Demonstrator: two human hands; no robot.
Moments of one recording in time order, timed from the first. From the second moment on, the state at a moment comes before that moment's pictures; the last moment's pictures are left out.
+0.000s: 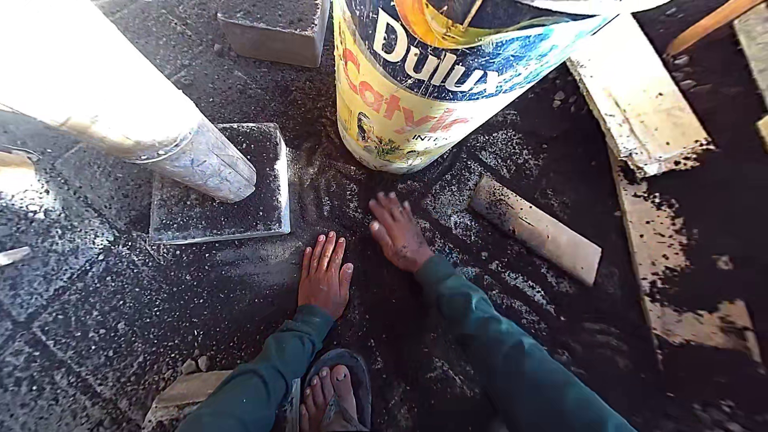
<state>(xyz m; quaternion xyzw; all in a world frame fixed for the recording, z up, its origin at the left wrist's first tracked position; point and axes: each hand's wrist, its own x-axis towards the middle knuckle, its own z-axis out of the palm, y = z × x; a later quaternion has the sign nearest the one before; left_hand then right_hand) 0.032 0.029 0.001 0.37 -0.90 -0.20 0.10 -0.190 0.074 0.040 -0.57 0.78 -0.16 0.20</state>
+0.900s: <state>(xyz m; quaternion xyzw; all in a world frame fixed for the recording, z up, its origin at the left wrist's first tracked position) -0.064 0.101 0.081 0.45 -0.53 -0.67 0.25 -0.104 0.136 0.073 0.08 0.52 -0.77 0.36</state>
